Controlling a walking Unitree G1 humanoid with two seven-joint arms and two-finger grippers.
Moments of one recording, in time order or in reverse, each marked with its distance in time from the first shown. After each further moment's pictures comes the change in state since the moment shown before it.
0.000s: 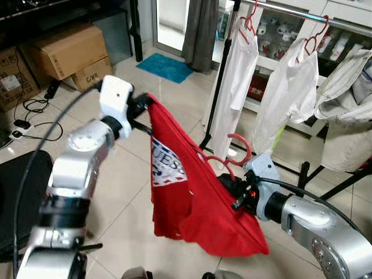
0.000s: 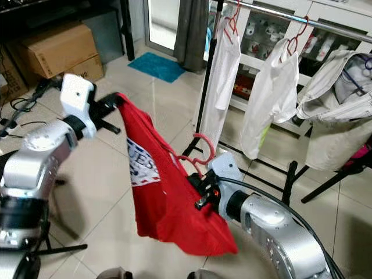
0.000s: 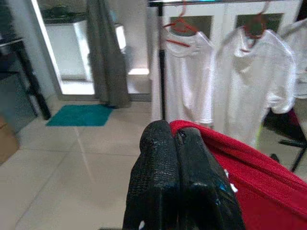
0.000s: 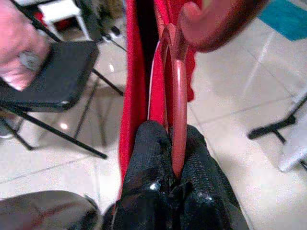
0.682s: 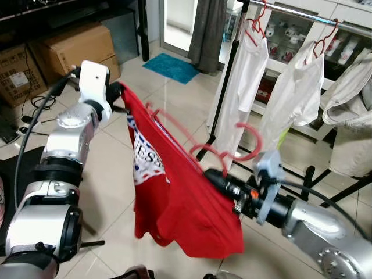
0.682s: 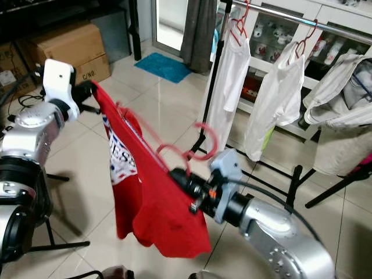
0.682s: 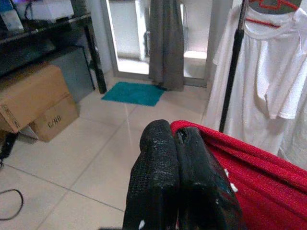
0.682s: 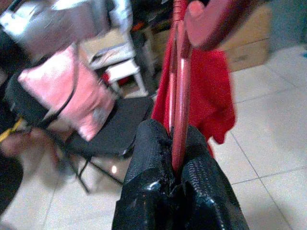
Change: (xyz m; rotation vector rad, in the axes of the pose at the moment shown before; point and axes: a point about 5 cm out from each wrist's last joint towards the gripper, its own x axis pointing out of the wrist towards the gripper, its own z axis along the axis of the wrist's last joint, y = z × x) left arm 0.023 0.054 -0.016 -0.021 0.078 0.198; right arm -0.008 0.020 0.019 0.165 -0.243 0.148
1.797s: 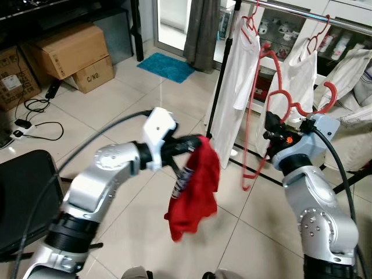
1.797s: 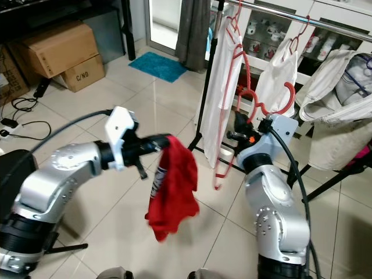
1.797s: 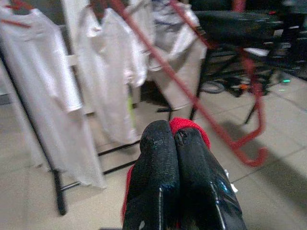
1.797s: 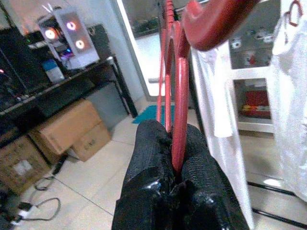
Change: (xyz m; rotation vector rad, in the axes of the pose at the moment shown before) left arm -0.067 -0.127 -0.004 0.006 -0.018 -0.797; right arm 0.003 -0.075 0.039 0.092 -0.402 -0.714
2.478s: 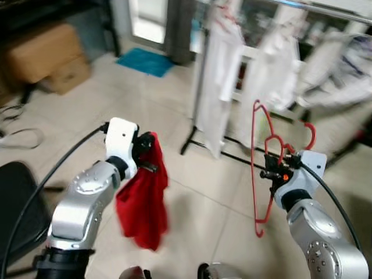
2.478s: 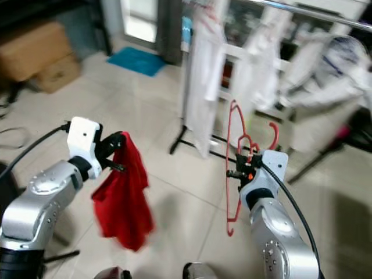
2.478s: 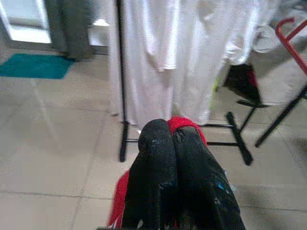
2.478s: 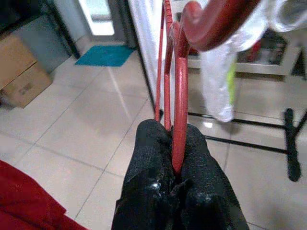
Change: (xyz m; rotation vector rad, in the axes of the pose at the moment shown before) left arm -0.041 0.011 -0.033 -0.132 0.061 0.594; right arm -0.042 -0.018 -0.041 -0.111 0.256 -0.103
